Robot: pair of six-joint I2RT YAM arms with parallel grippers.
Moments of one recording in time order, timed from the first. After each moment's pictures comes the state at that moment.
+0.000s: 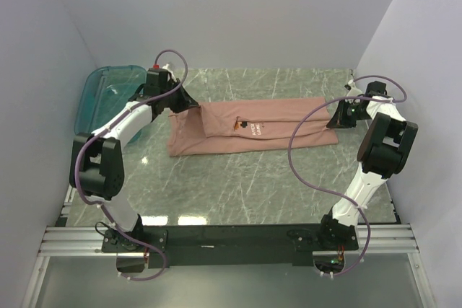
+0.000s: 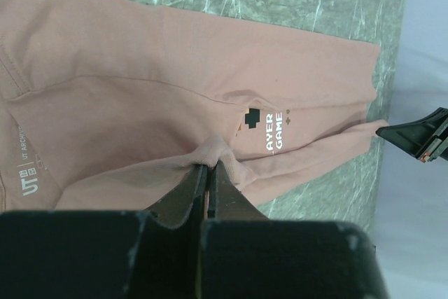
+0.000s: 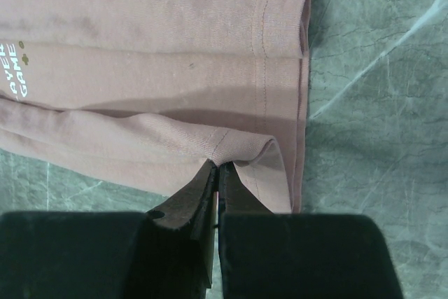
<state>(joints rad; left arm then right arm) -0.22 1.71 1.27 -0.21 0.32 -0.69 -0.40 2.00 1.47 -0.69 -0.59 -0.22</state>
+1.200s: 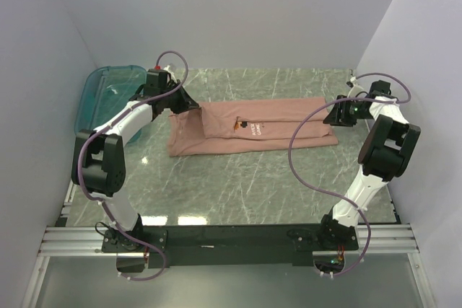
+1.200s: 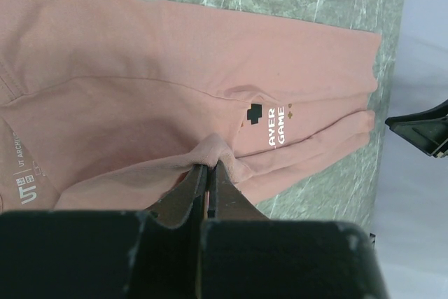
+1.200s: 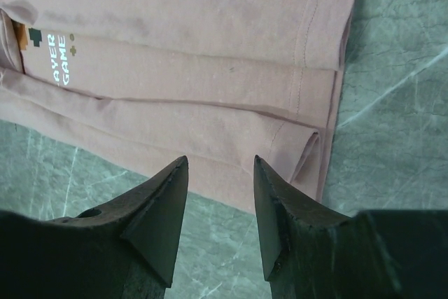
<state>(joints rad) -0.21 1.75 1.27 -0.19 0.37 -0.68 -0.42 1.96 1.46 -0.70 -0.71 -0.26</state>
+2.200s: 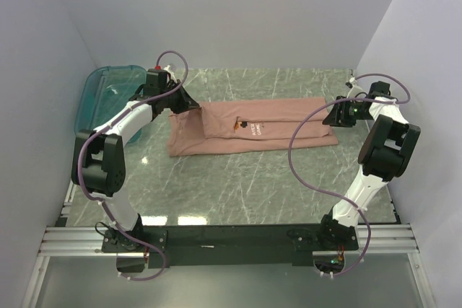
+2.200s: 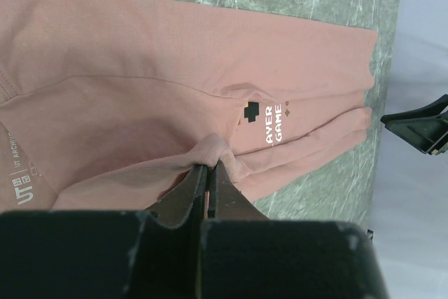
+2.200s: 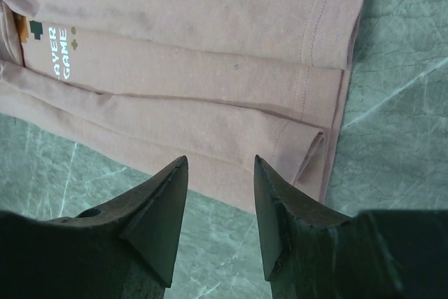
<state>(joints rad) -0.21 1.75 1.27 -0.18 0.39 -0.68 -0.42 1.96 1.45 -0.70 -0.72 -0.29</state>
